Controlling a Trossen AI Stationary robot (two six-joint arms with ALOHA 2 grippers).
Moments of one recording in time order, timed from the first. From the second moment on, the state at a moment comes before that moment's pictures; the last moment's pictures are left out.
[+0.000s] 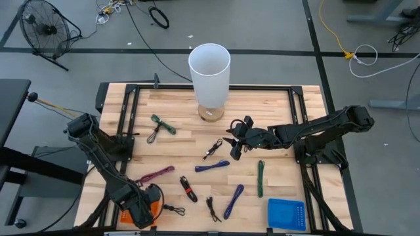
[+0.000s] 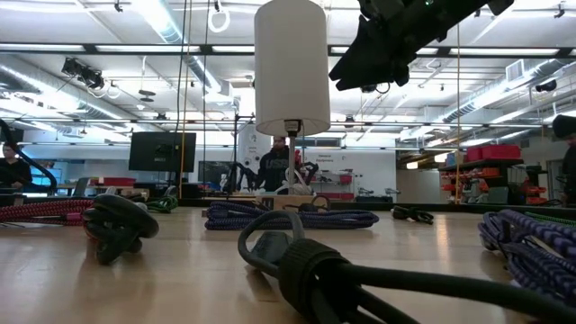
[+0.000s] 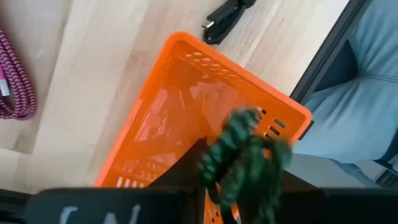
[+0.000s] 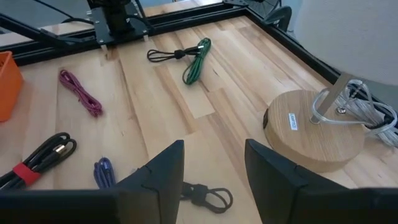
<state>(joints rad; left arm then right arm) -0.94 1.60 1.15 -0.86 0.06 -1.39 0.16 1.37 0.87 -0.06 0.45 0.31</state>
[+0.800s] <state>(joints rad) -0.85 1.55 1.21 -1.25 -0.20 -1.18 0.17 1.37 0.87 -0.07 0.45 0.31</state>
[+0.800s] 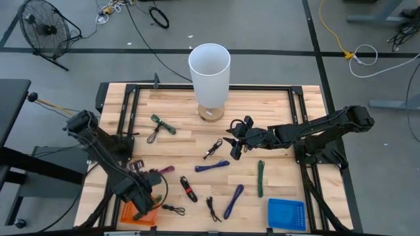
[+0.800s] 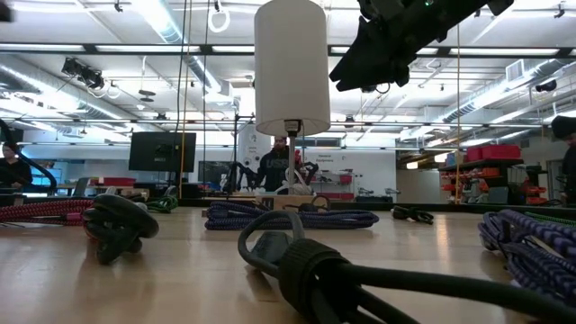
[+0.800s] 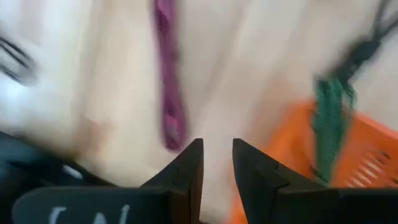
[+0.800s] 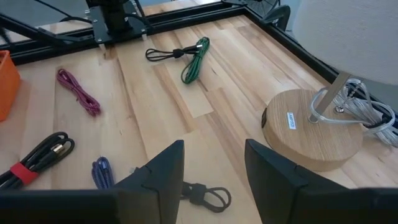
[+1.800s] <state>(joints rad) -0.10 0.92 0.71 -1.13 -0.39 -0.95 0.16 1.37 0.87 -0.04 0.45 0.27</state>
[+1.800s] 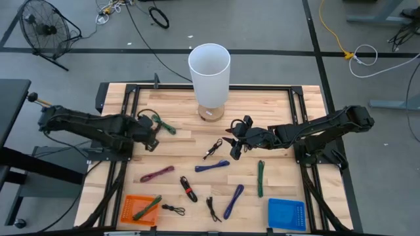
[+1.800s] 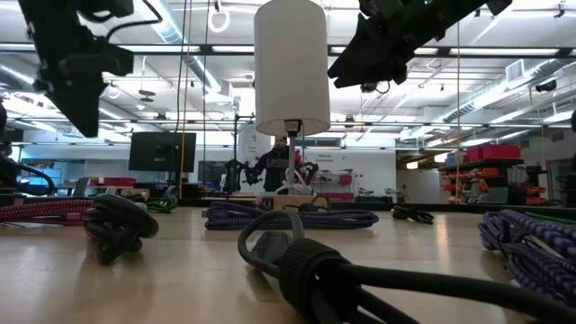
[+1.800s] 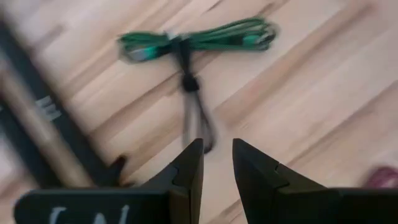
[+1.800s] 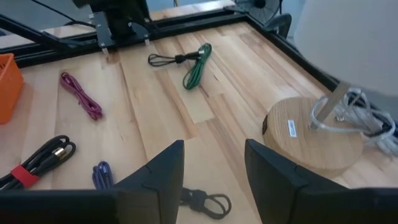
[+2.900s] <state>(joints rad) 0.36 1.28 0.58 -0.70 -0.23 -0.62 0.16 1.37 0.87 -0.02 0.45 0.27</state>
